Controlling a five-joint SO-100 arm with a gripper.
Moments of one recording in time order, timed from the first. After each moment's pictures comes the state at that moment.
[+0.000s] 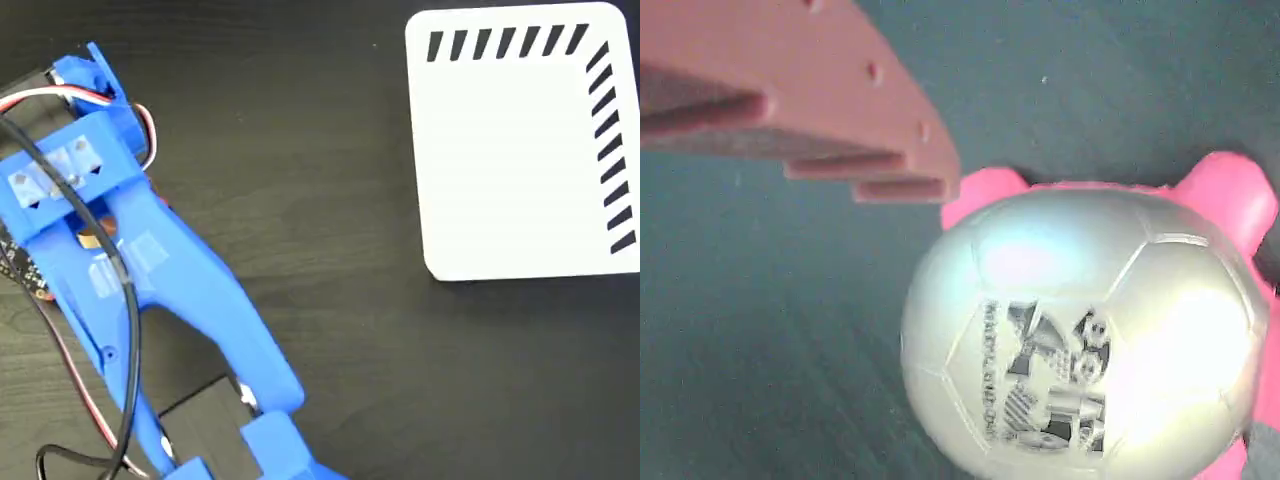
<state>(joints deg) -22.3 70.0 66.8 93.7 -30.8</state>
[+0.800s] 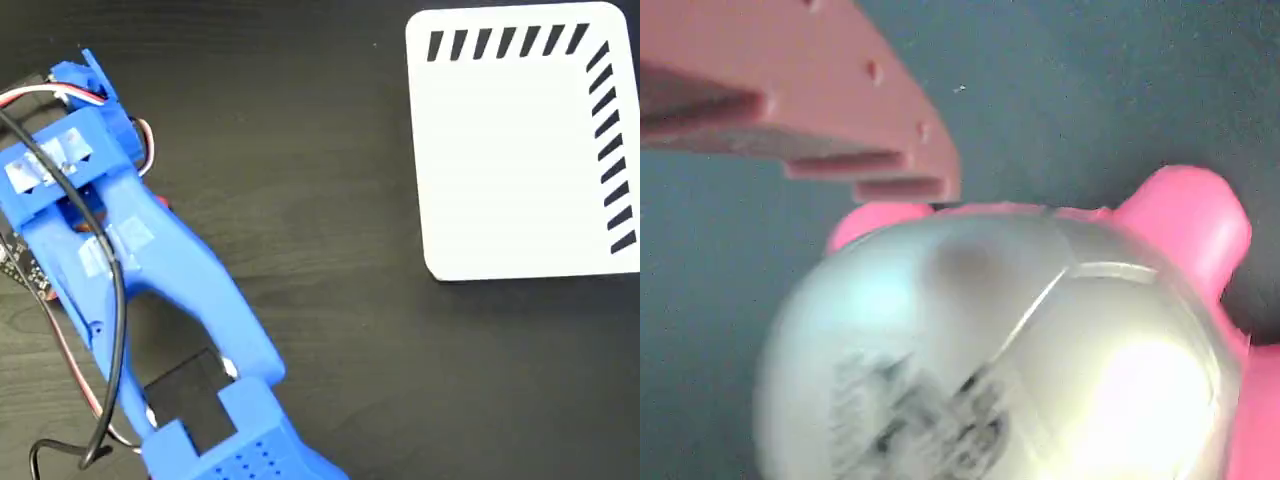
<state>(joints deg) -22.7 61.3 66.8 91.8 -28.1</state>
